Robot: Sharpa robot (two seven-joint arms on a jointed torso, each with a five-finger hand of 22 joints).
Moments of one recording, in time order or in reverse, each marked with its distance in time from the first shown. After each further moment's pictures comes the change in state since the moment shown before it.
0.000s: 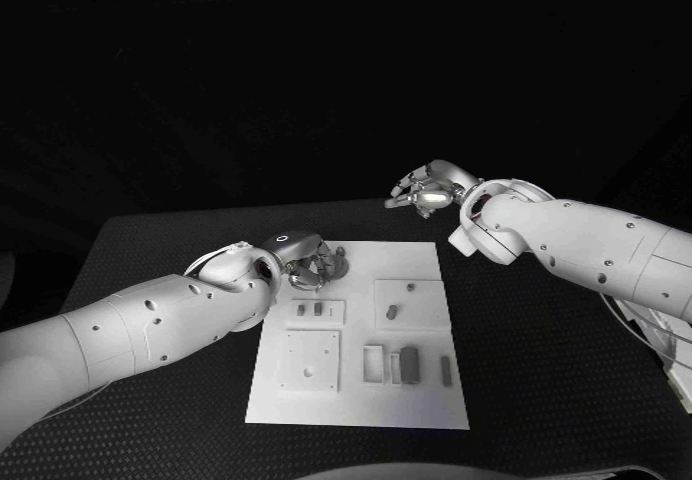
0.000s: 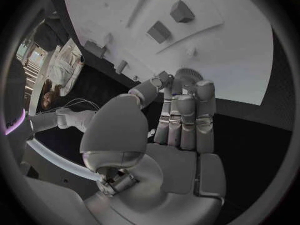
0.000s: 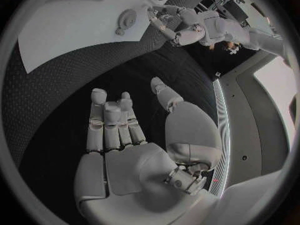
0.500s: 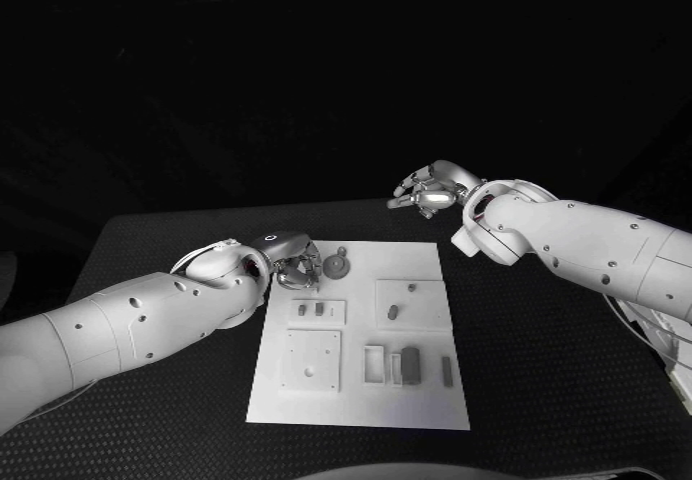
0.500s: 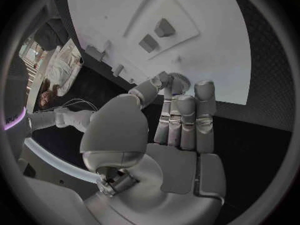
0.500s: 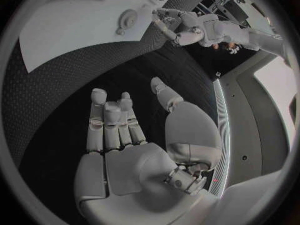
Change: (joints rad) left arm 0.008 -0.039 -0.001 0.001 0.001 0.044 0.000; left_hand -0.003 0.003 0.000 0.000 0.001 0.002 0.003 0.000 -0.001 0.000 0.000 -0.004 0.001 0.003 -0.002 0.000 -0.001 -0.001 0.005 -0.002 0.004 0.000; right arm 0.000 -0.003 0.000 0.001 0.000 0.000 0.000; right_hand 0.000 0.000 0.000 0.000 0.000 -0.004 0.000 0.000 0.000 0.000 0.000 0.000 0.000 0.000 0.000 0.000 0.000 0.000 0.000 0.000 0.000 0.000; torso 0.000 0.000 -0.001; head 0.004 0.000
